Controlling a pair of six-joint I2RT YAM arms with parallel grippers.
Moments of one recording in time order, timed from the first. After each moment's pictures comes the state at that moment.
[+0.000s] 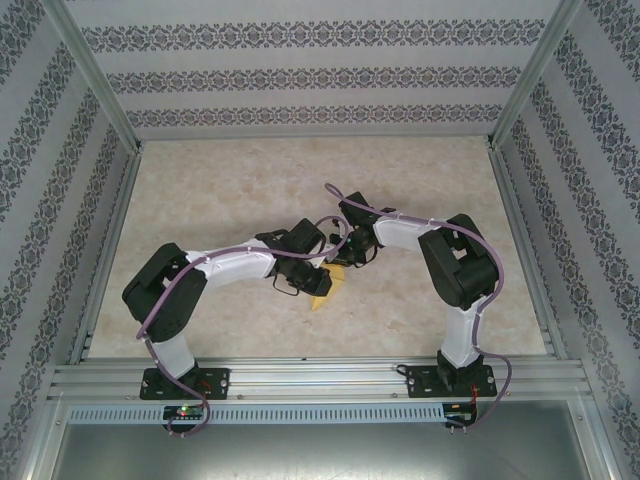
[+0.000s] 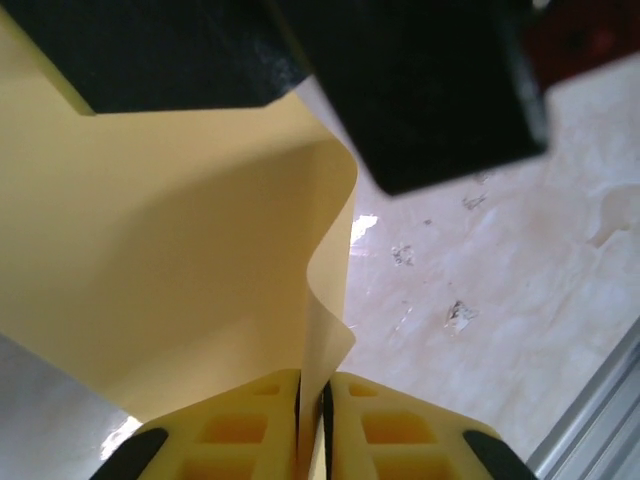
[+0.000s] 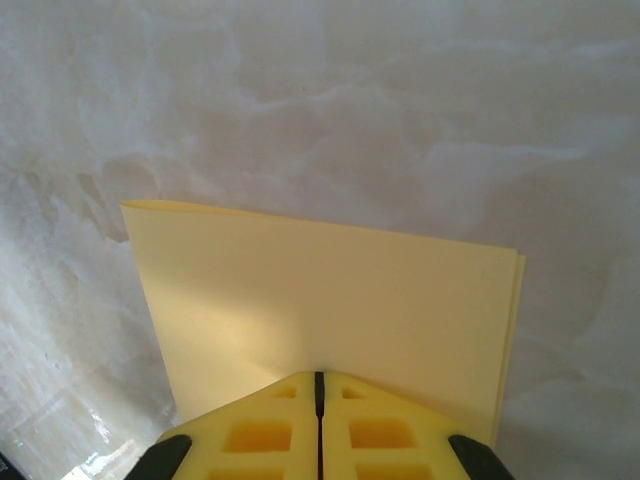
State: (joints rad) left arm -0.75 1.75 1.06 -0.45 0.40 -0.35; right arm 0.52 1.94 1.15 -0.45 -0.48 0.57
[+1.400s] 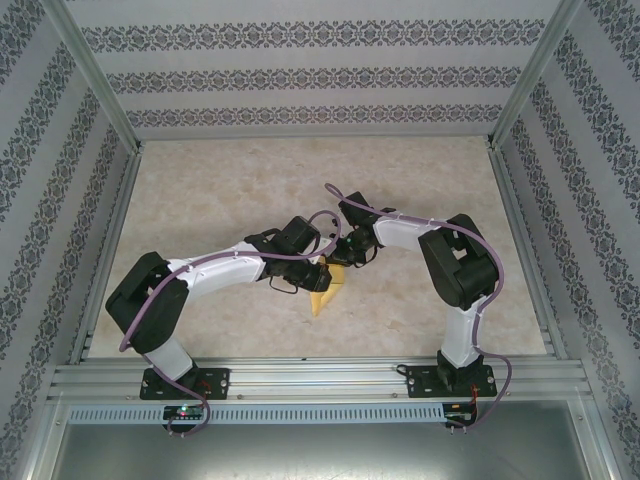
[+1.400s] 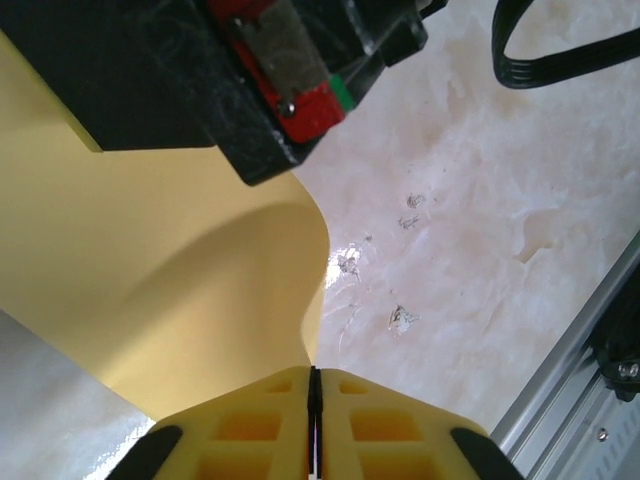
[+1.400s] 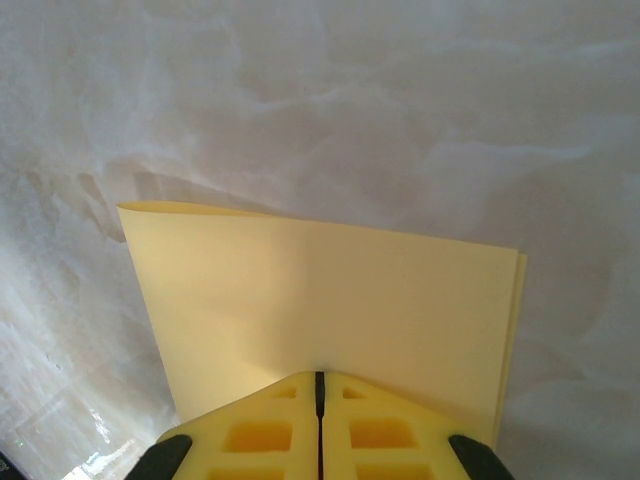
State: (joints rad) left arm -0.75 1.66 1.02 -0.41 0.39 -0.39; right arm 0.52 1.94 1.15 -0.45 -0.48 0.57
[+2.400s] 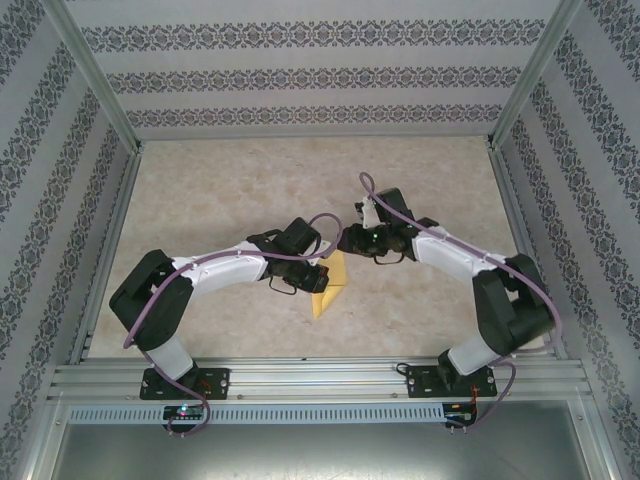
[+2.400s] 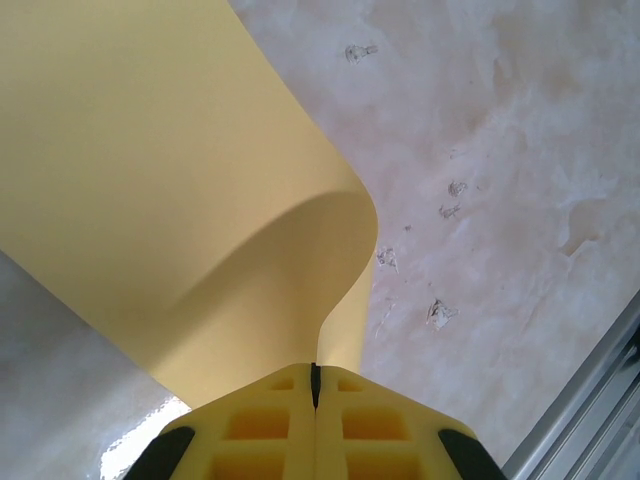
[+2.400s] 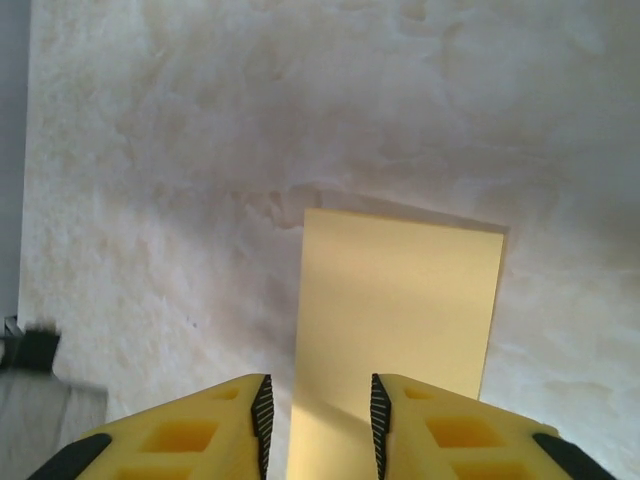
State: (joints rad) left arm -0.74 1.68 1.03 -0.44 0.36 -0.35; right arm 0.43 1.52 0.88 -0.26 -0.52 0.52
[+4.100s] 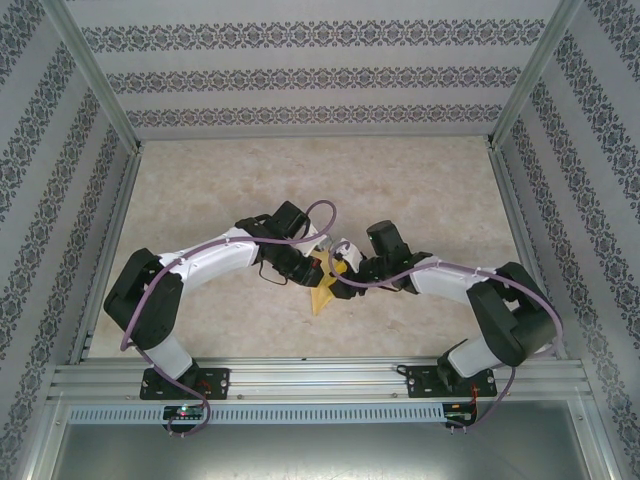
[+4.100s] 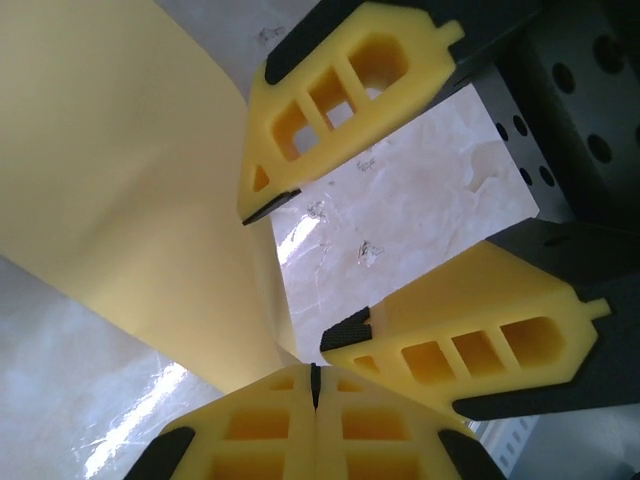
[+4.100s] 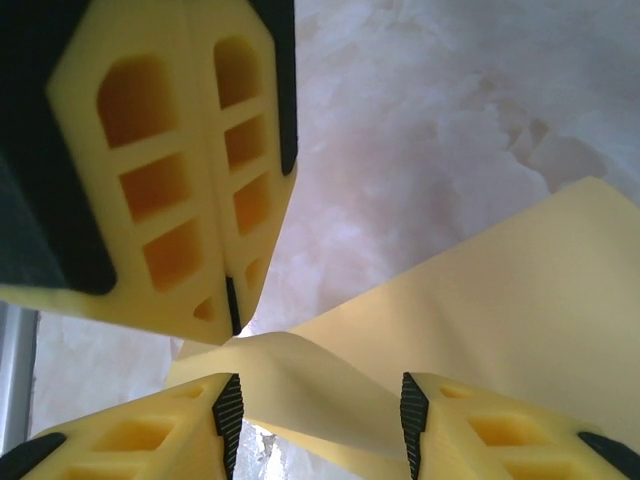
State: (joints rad) left arm -0.65 1.66 1.12 -0.63 0.58 -0.18; right arm 0.53 1.51 0.64 0.00 -0.76 -0.28
